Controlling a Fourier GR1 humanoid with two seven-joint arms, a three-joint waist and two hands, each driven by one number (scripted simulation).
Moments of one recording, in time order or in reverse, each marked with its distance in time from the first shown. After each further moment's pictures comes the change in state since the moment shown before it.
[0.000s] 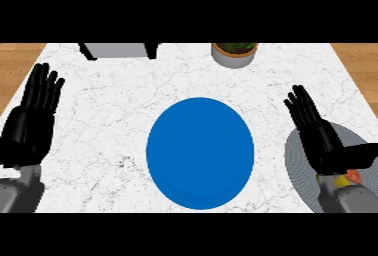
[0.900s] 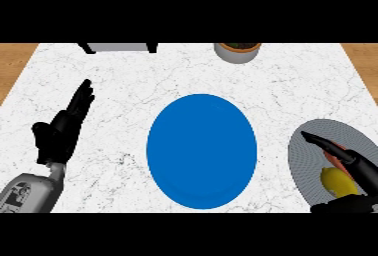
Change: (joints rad) left arm -0.040 -0.007 -0.137 0.144 -0.155 -0.018 0.162; right arm 0.154 -0.335 0.031 0.132 0.290 0.372 -0.404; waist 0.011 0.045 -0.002
